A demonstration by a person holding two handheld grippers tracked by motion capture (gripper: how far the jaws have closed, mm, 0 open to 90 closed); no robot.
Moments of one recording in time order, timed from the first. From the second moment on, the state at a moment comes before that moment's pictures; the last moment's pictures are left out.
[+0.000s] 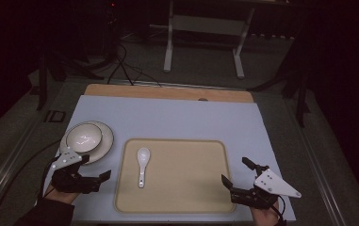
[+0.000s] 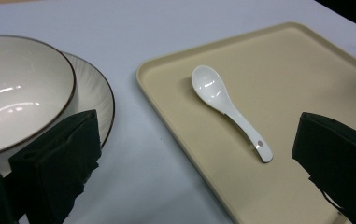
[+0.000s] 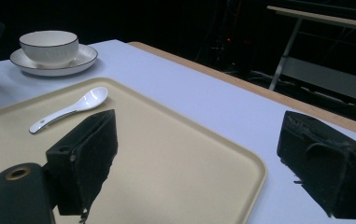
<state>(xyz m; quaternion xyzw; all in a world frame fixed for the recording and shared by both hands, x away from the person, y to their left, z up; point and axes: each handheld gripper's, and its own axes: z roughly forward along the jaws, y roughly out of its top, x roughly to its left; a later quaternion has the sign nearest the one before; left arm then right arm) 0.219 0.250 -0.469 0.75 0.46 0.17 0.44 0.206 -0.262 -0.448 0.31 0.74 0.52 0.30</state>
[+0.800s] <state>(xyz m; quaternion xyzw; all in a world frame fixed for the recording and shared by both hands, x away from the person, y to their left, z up) 0.219 0.260 -0.497 0.74 0.48 0.15 0.45 0.206 -0.264 -0.449 0.31 0.74 0.52 0.29</state>
